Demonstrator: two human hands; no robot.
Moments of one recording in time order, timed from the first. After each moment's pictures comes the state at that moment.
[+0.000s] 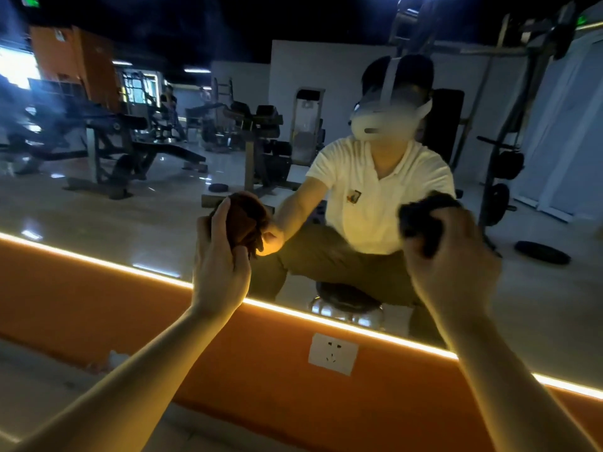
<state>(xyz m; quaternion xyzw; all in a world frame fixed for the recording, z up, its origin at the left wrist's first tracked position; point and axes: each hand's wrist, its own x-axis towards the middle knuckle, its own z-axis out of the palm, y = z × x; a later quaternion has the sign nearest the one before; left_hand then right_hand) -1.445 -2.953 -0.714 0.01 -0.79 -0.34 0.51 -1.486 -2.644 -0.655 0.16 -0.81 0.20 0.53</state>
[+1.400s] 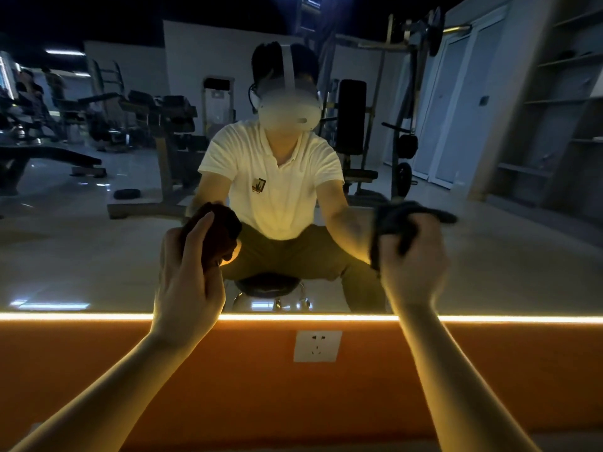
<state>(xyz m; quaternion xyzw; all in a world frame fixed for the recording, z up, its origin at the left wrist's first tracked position) -1.463 -2.988 -0.727 -0.16 -0.80 -0.29 0.50 -1.488 -2.671 -0.690 -0.02 -0.76 0.29 0.58</state>
